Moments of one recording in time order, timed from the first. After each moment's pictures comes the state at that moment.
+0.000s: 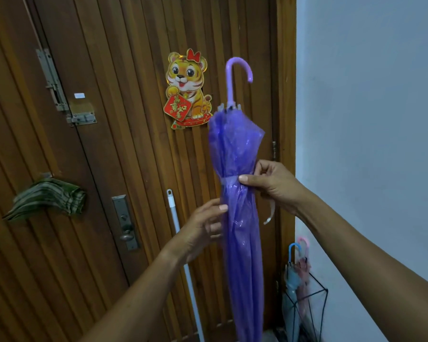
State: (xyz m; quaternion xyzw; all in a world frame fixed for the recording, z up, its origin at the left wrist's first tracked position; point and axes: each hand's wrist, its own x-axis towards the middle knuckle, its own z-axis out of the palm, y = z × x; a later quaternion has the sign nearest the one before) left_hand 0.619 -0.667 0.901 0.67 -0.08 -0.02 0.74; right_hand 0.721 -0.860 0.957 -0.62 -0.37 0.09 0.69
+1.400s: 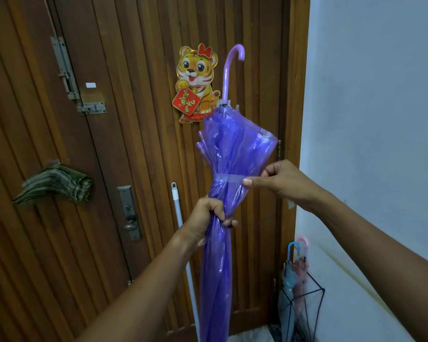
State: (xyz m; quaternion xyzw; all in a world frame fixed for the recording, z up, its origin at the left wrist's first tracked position) left_hand 0.614 -0.685 0.911 0.55 -0.06 0.00 0.83; right_hand 0.700 -0.872 0.968 -0.75 -0.36 0.04 0.55
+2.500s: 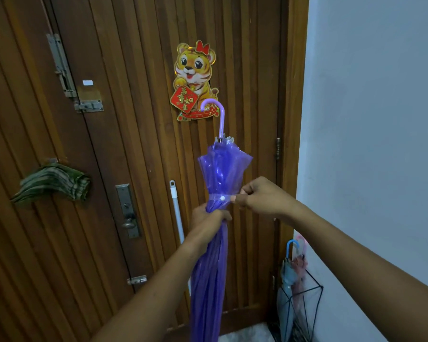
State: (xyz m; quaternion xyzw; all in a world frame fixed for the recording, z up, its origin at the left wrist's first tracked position) left_hand 0.626 -0.686 0.880 0.74 0.13 0.17 0.64; right_hand 0.696 -0.835 0.938 -0.83 -0.34 0.06 0.44
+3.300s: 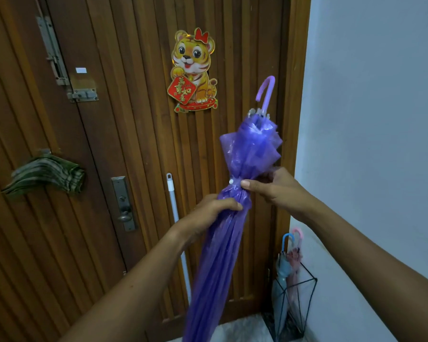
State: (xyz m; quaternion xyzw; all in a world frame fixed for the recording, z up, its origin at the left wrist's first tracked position) left_hand 0.618 -0.683 0.904 0.75 -0.03 -0.02 0.66; right_hand 0.696 -0.868 0.932 -0.68 -0.39 0.04 0.63
